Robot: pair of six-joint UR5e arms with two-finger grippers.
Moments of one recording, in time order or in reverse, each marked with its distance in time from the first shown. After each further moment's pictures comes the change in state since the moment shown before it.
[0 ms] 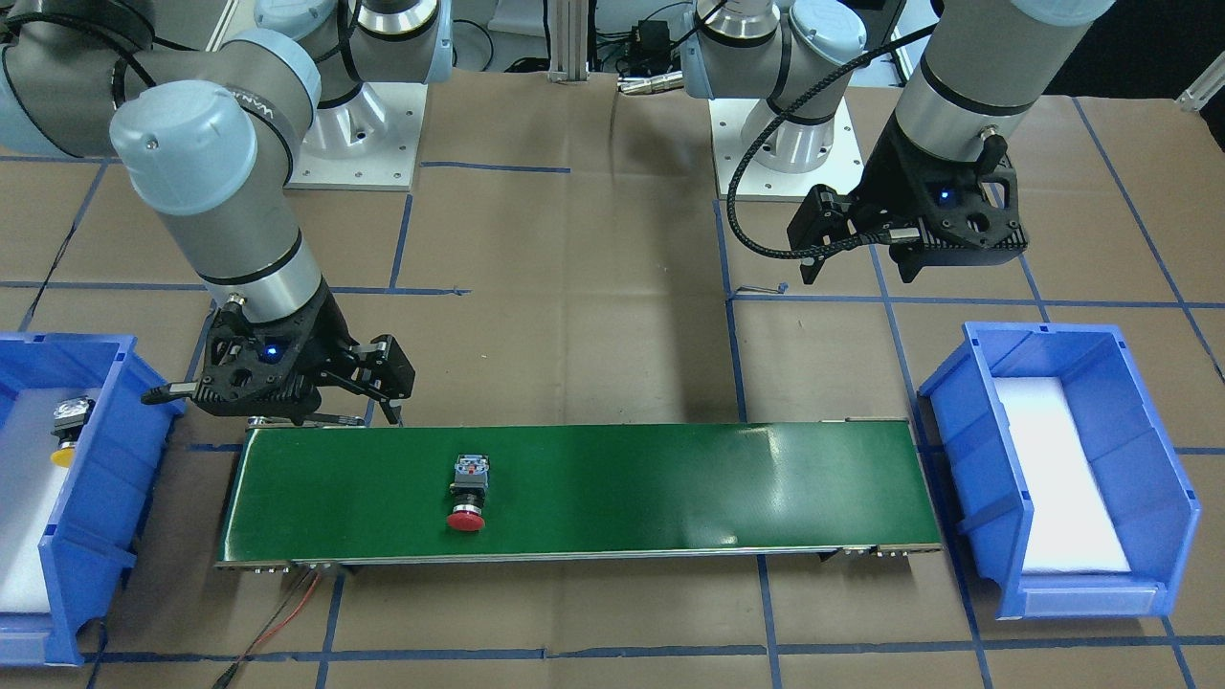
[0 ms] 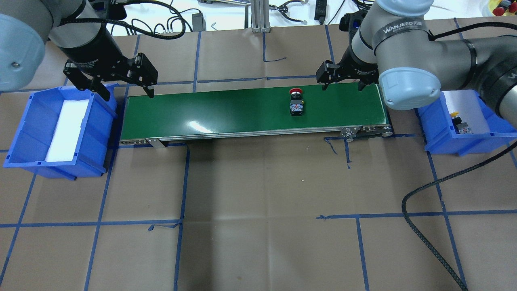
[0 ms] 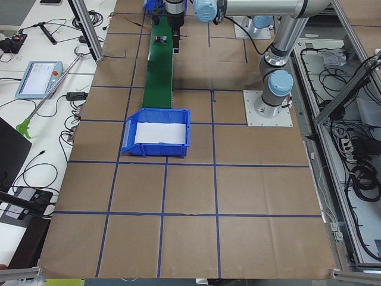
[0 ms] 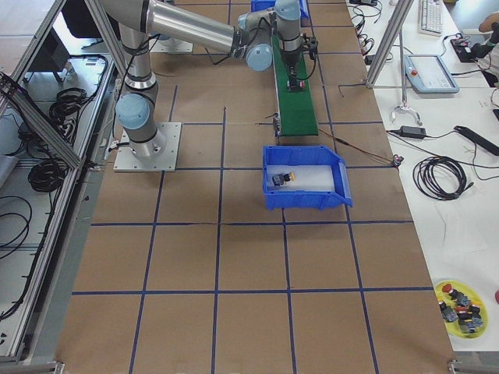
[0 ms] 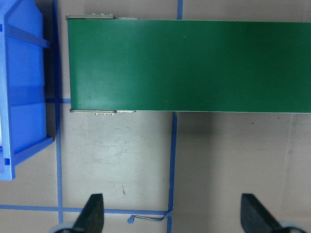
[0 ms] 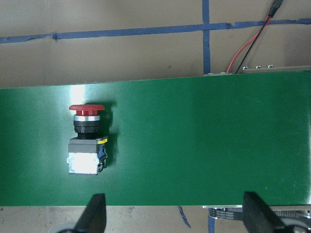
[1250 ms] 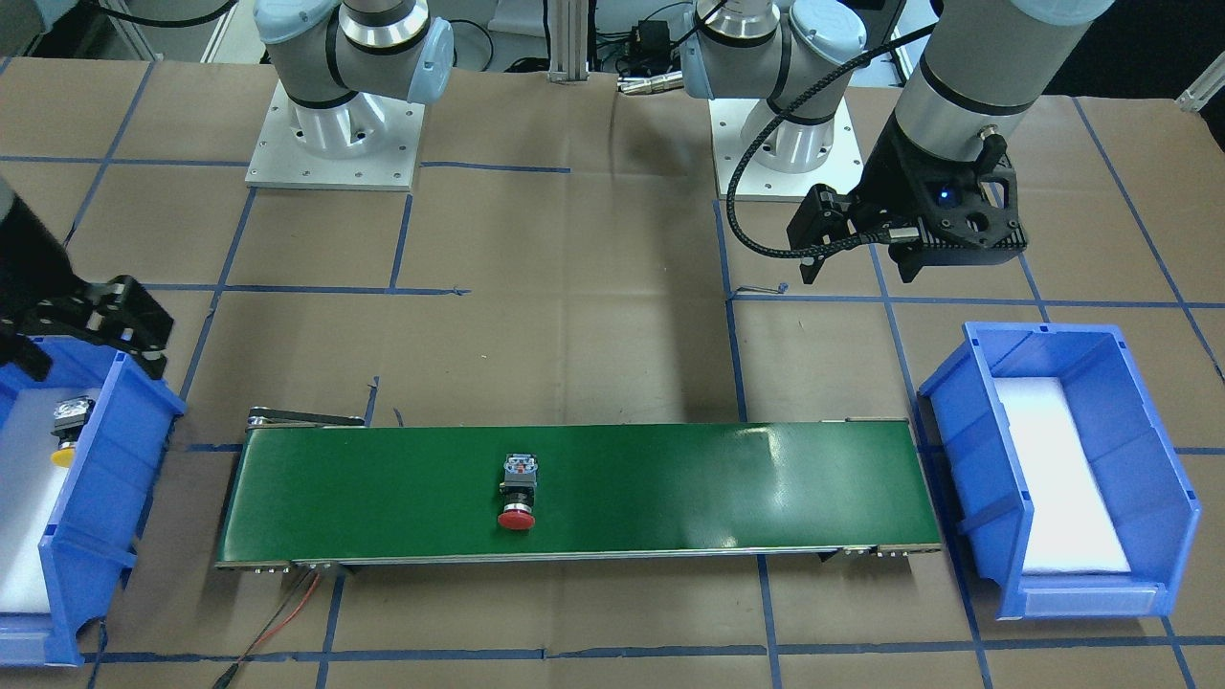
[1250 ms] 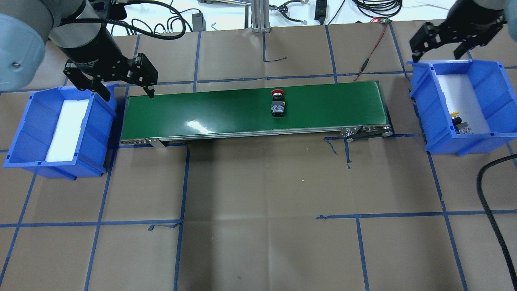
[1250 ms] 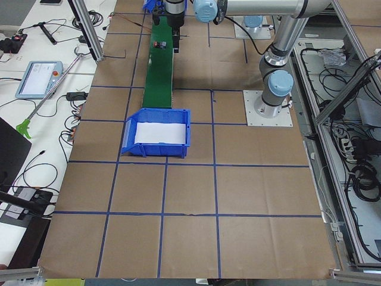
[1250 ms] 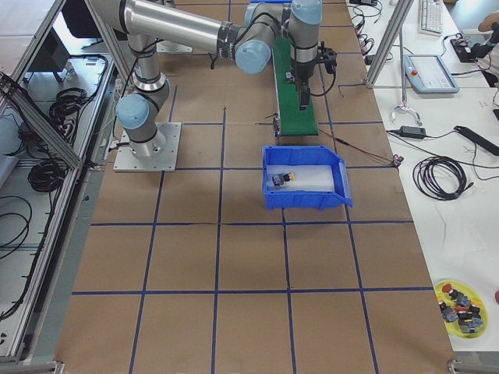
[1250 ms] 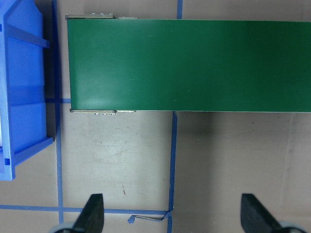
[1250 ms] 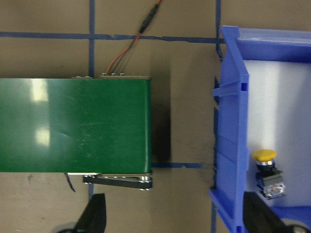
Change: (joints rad) left arm 0.000 0.001 -0.001 0.000 0.000 0.002; right arm -0.215 -0.075 -0.206 0.325 -0.073 -0.268
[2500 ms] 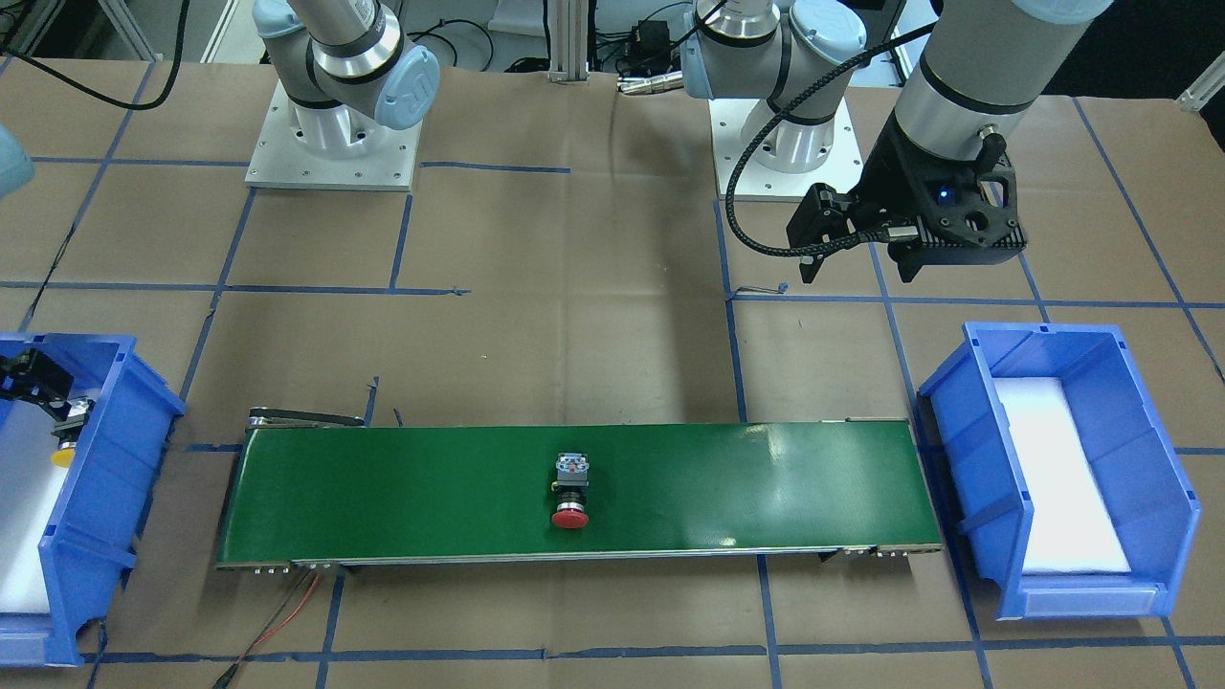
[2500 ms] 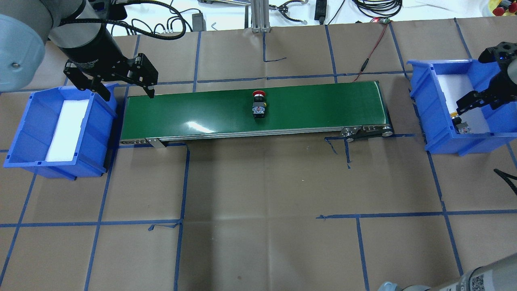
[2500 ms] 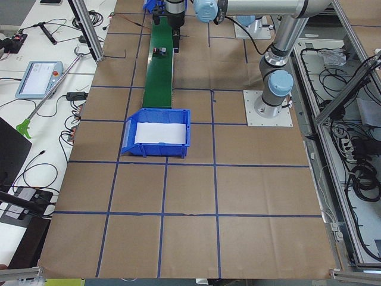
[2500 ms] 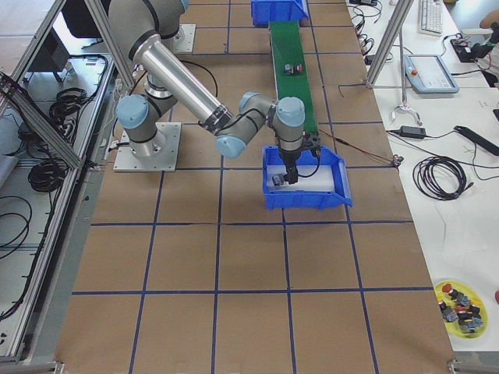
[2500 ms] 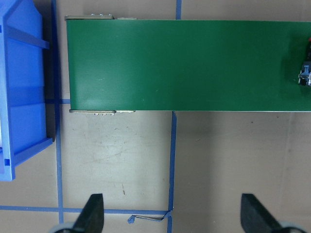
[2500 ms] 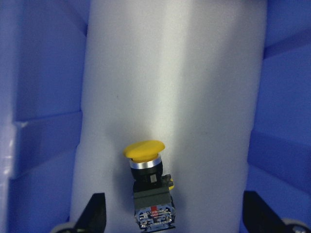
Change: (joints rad) left arm 0.000 0.002 -0.001 0.000 -0.002 0.005; right arm -0.390 0.117 0.275 -0.368 0.008 -0.479
